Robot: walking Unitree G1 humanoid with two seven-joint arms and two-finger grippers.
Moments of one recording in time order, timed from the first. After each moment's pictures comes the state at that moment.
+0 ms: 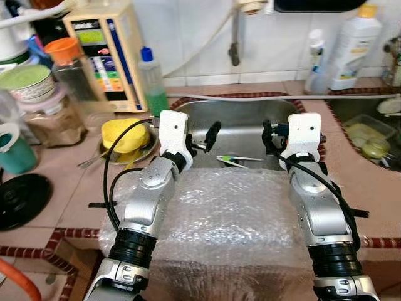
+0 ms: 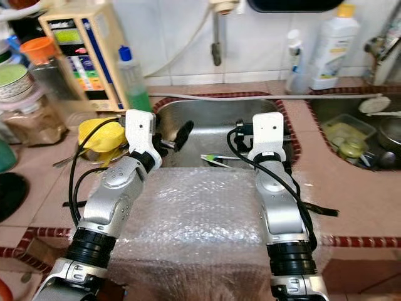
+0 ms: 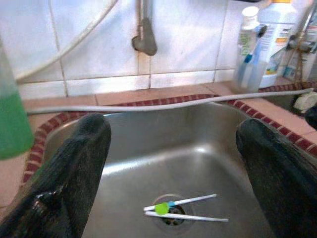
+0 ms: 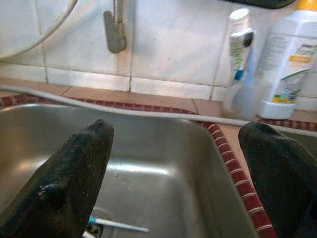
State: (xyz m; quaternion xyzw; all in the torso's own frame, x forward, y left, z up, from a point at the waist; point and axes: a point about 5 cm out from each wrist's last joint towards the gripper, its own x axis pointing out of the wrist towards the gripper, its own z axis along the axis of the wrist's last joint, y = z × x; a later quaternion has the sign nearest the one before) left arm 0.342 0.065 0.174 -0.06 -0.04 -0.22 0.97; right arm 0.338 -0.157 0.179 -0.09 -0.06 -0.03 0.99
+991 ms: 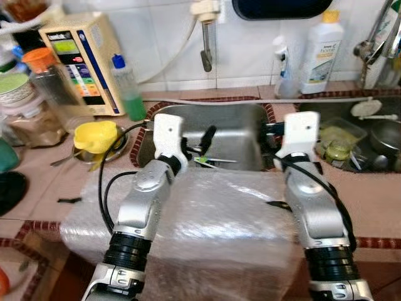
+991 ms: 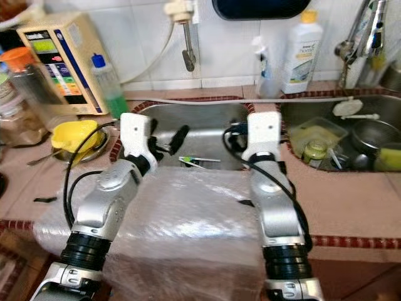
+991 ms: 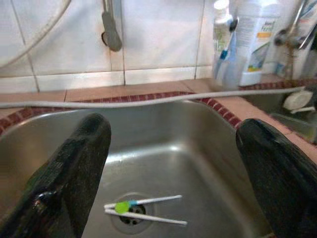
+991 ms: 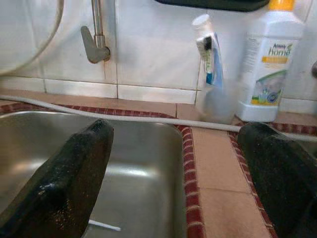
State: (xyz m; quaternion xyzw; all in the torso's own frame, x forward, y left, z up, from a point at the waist) left arm 0.339 0.072 0.169 -0.08 -0.01 -0.22 0.97; right arm 0.336 -0.145 0.185 -0.08 -0.06 -0.01 1.00
